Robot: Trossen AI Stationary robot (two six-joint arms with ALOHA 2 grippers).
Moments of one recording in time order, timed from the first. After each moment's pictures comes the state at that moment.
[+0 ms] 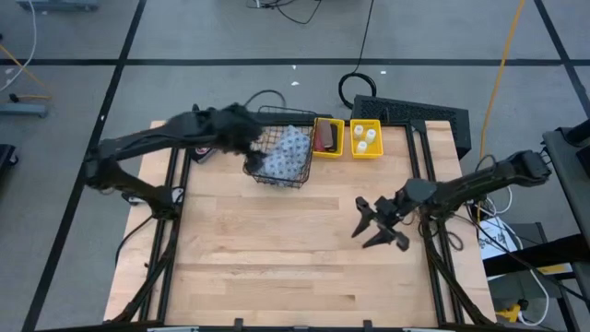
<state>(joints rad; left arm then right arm) 0.31 1.40 1.43 -0.88 -0.08 -0.11 0.20 0.97 0.34 0.67 -0.48 0.36</state>
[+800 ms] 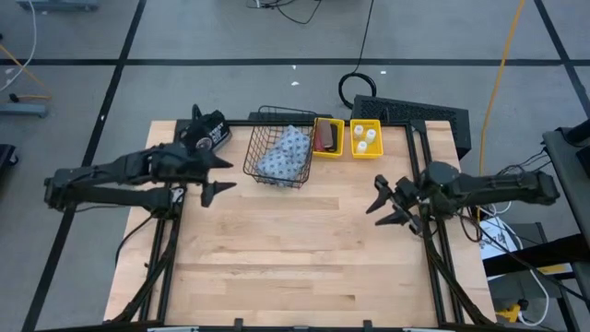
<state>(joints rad) 0.14 0.68 0.76 -0.53 -0.01 -0.10 0.00 0.55 0.34 0.27 -0.55 0.27</state>
